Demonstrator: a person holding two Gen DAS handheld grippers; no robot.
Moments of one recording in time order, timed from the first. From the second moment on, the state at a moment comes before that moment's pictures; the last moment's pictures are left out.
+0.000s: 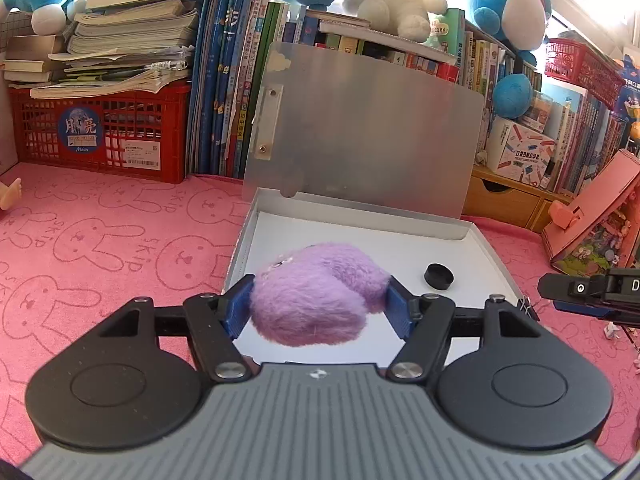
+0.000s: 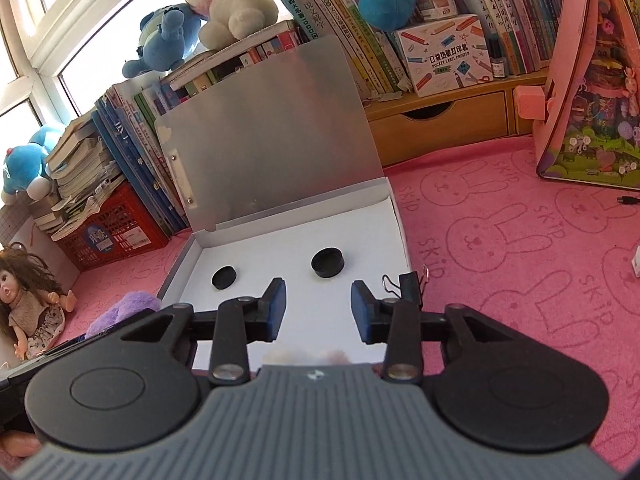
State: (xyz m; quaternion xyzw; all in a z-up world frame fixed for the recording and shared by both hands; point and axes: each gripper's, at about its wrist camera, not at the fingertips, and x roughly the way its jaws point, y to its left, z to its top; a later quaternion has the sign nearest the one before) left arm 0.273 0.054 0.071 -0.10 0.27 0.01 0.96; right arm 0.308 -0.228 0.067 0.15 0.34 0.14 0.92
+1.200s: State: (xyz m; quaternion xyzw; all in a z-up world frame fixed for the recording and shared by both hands) left arm 0.283 0.045 0.044 -0.06 0.29 0.00 0.96; right arm 0.258 -0.153 0.023 -0.08 0.38 0.22 0.90
